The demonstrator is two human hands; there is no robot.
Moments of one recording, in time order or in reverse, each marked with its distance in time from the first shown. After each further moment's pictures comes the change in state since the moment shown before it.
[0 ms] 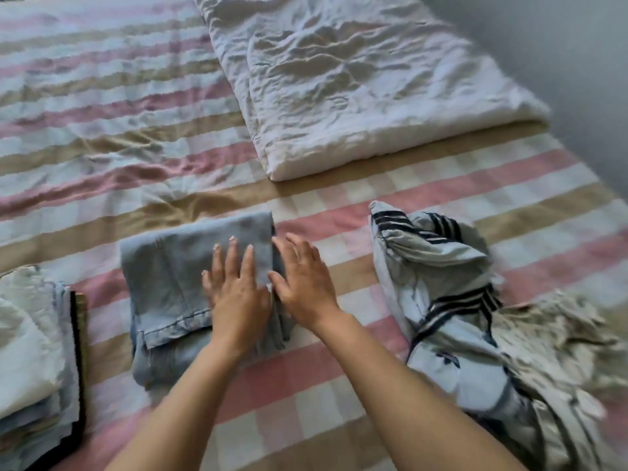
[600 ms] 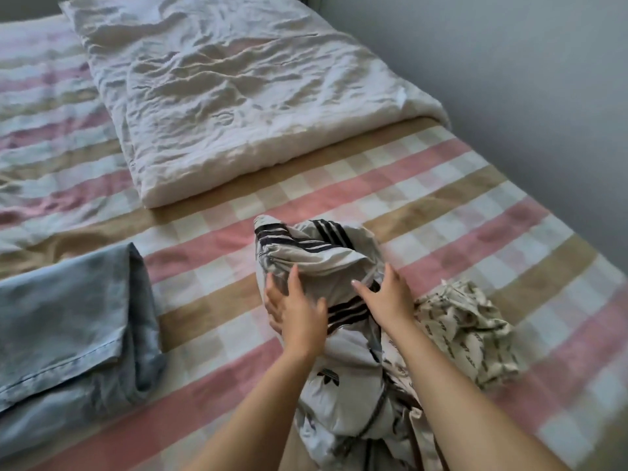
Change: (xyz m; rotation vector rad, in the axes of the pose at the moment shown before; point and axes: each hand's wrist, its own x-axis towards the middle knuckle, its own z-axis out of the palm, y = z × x) left_hand -0.041 0.249 0.138 -0.413 -0.223 -0.240; right_hand -0.095 0.265 -0.141 -0.003 0.233 0.708
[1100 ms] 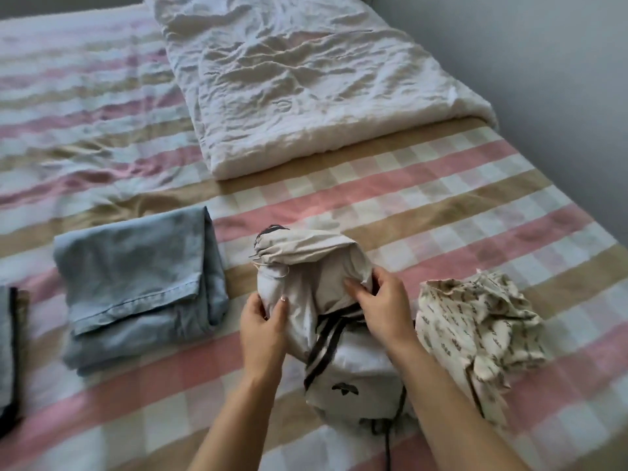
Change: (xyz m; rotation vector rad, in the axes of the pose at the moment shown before) left_hand -0.064 -0.069 -0.116 -0.728 0.164 -0.126; right_hand -0.129 -0.083 -0.009 0.613 -0.129 -0.261
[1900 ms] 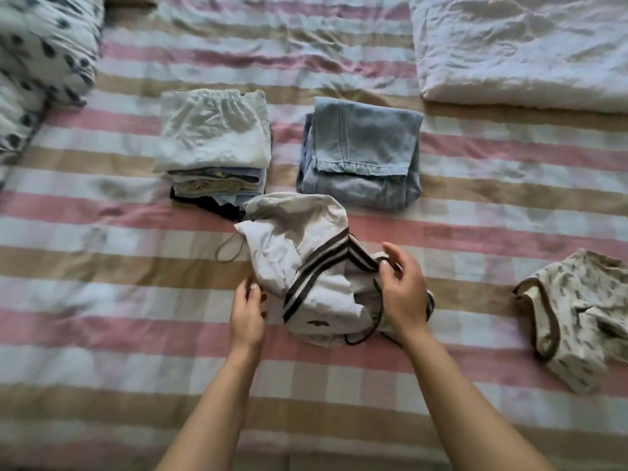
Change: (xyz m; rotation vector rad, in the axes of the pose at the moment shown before) left_hand -0.139 -0.088 -0.346 -0.050 0.398 -0.228; right_hand -0.223 -0.015 0.197 -0.183 -0.175 -0.173
